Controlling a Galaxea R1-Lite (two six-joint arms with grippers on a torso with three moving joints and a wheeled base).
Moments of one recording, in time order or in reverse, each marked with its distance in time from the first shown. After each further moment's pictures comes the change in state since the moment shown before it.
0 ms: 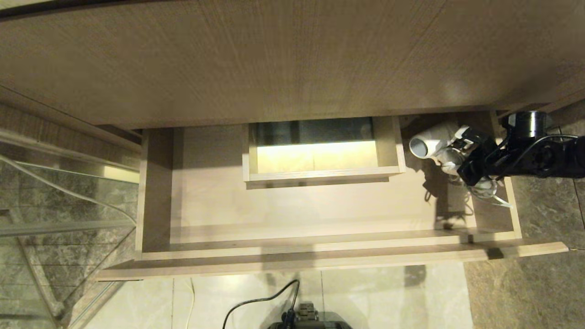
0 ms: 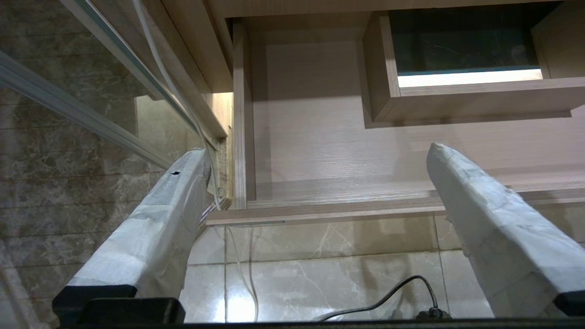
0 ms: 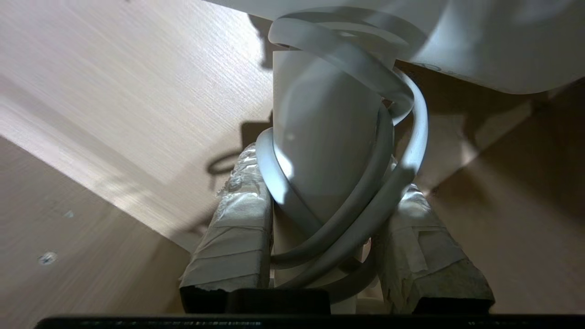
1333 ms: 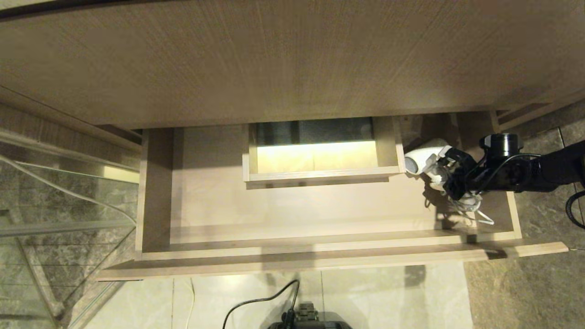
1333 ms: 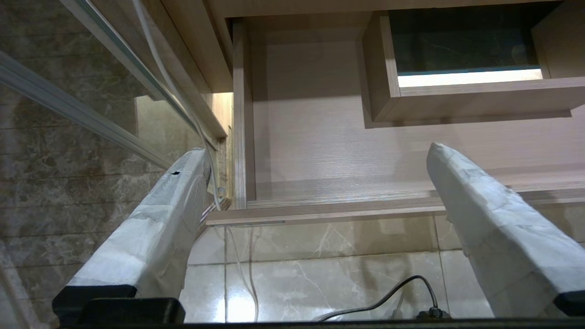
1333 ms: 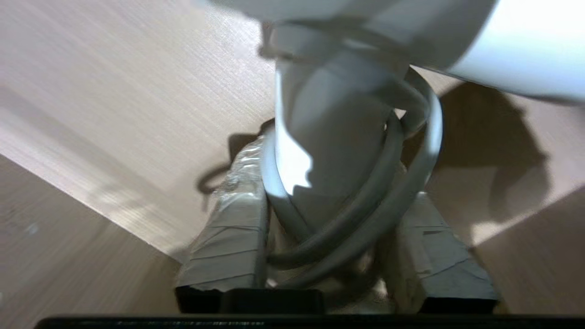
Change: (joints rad) left arm 0.000 0.000 0.000 0.000 0.000 0.000; right arm 0.007 0.186 -0.083 -0.018 -0.006 0.003
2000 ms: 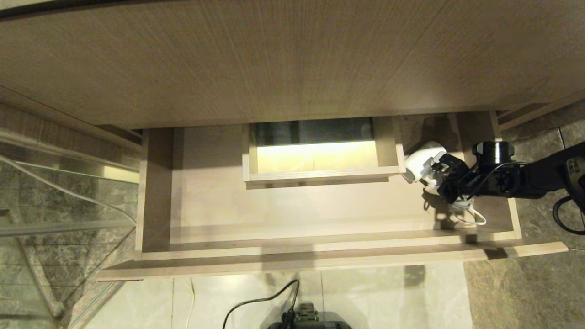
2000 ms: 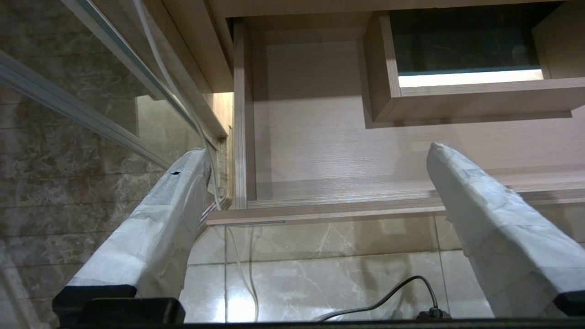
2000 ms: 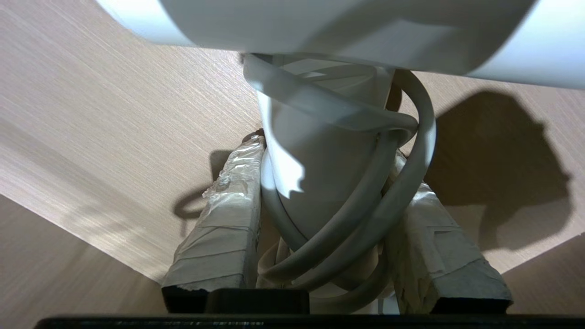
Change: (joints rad) left arm 0.000 0.000 0.000 0.000 0.000 0.001; right arm 0.009 0.071 -0.015 -0.069 -0.005 0.002
